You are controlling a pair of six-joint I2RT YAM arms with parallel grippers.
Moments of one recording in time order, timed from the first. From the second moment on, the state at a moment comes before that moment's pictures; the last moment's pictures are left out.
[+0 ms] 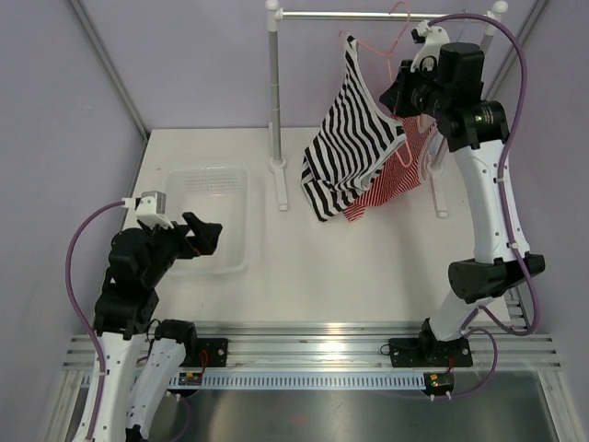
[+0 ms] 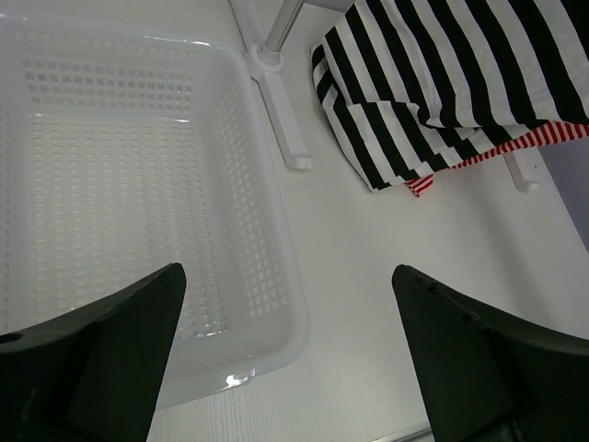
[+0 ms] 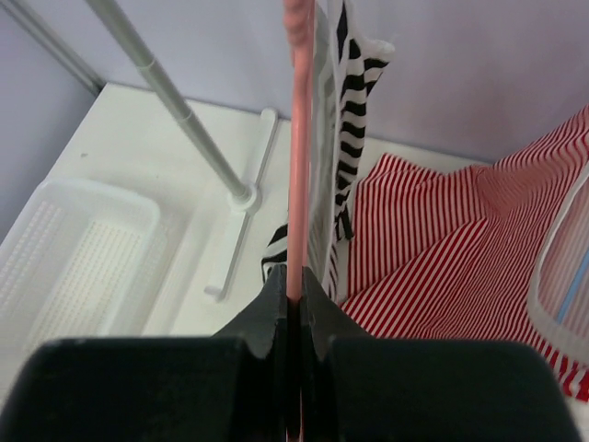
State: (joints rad) left arm -0.12 0.48 0.79 -0.58 0.21 -0.37; right arm 0.22 1.75 2.29 -0.83 -0.21 0.11
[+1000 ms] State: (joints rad) left arm -1.13 1.48 1.75 -0.48 -0.41 -0.35; right arm 0.26 0.77 1.53 -1.09 -0.36 0.20
